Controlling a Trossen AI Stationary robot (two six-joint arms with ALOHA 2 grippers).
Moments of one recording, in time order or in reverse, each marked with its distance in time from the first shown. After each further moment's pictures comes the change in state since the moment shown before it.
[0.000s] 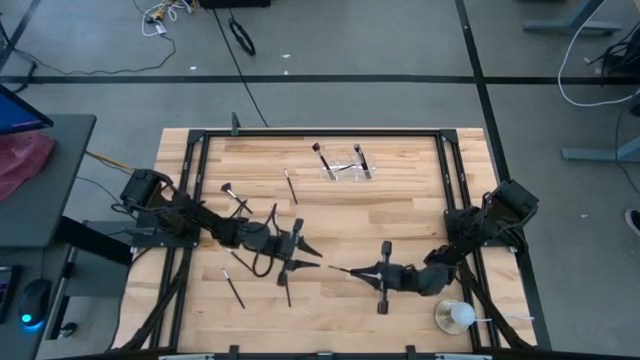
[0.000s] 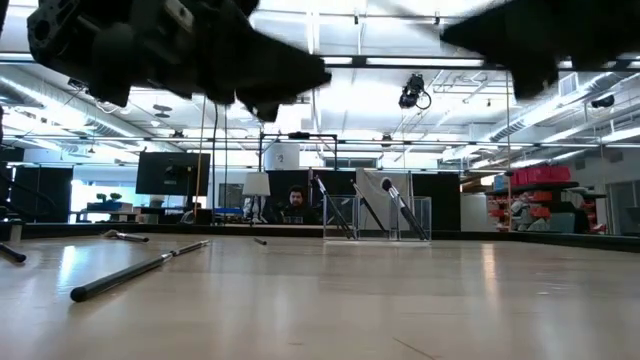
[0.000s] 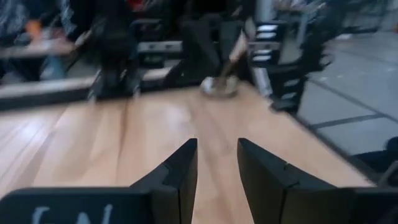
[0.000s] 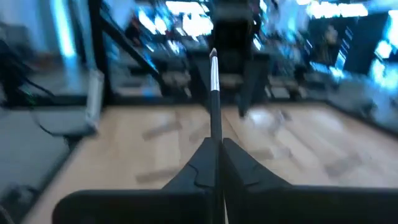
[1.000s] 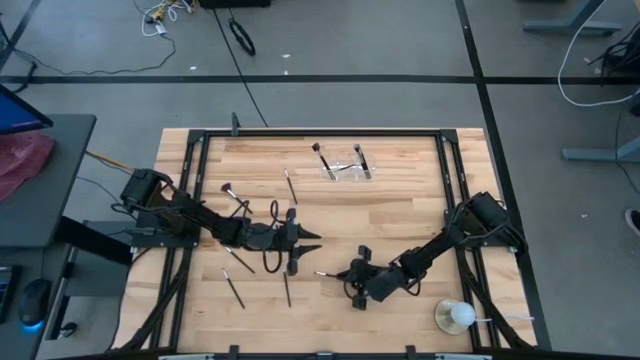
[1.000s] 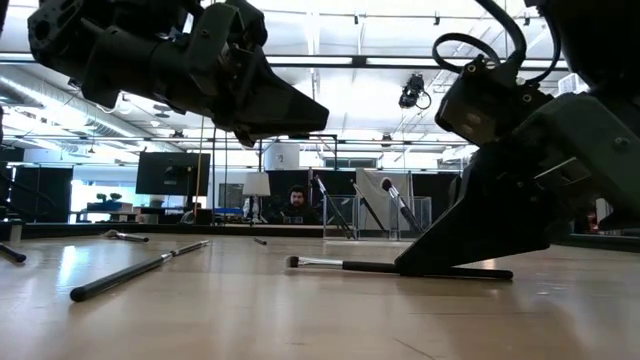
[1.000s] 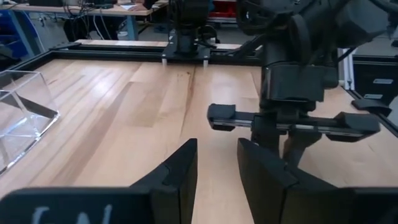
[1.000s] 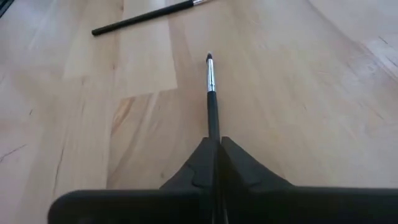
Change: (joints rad) left arm 0.013 0.000 0.000 -0.120 -0.290 -0.141; right arm -0.196 0.275 0.168 -0.657 -0.335 0.556
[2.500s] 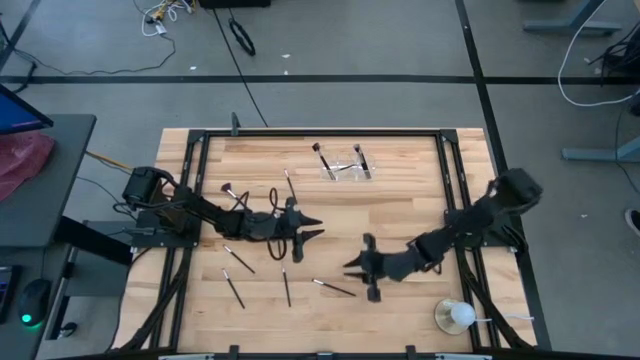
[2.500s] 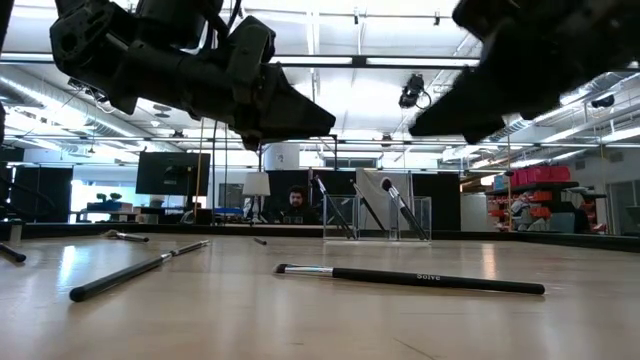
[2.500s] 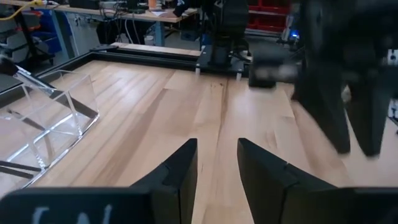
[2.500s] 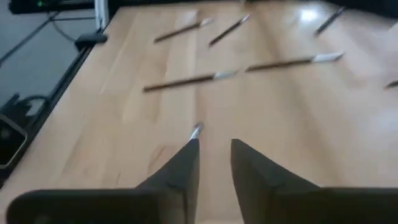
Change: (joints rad) left arm 0.088 0.000 0.000 0.031 -0.019 -0.035; right arm -0.029 -0.391 -0.081 -0.027 -0.126 -0.246
